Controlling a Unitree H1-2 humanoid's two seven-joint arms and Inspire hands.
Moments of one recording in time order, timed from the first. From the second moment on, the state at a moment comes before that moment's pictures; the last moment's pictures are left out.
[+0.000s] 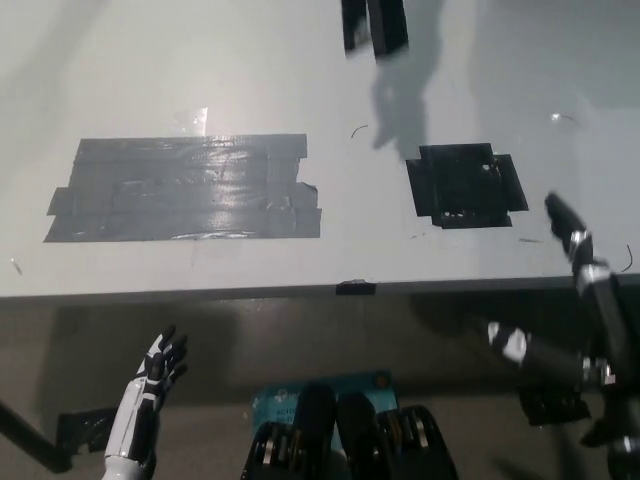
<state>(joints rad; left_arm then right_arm) 0.03 0.11 0.01 0.12 0.02 -0.19 -0.02 -0.12 -0.12 0.05 -0.44 -0.21 0.10 0.04</state>
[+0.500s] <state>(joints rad) 0.02 0.11 0.01 0.12 0.02 -0.19 -0.02 -0.39 -0.08 0.05 -0.14 -0.21 0.24 0.04</state>
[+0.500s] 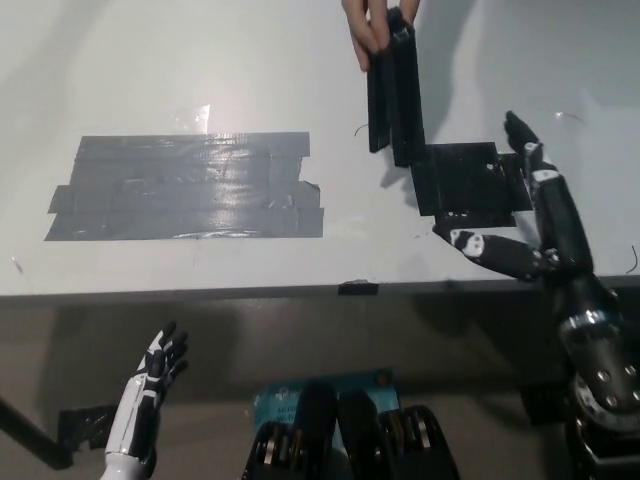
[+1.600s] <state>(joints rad) 0.00 0.12 0.01 0.12 0.02 -0.19 -0.02 -0.73 -0.03 0.03 0.39 -0.25 0.32 -0.03</state>
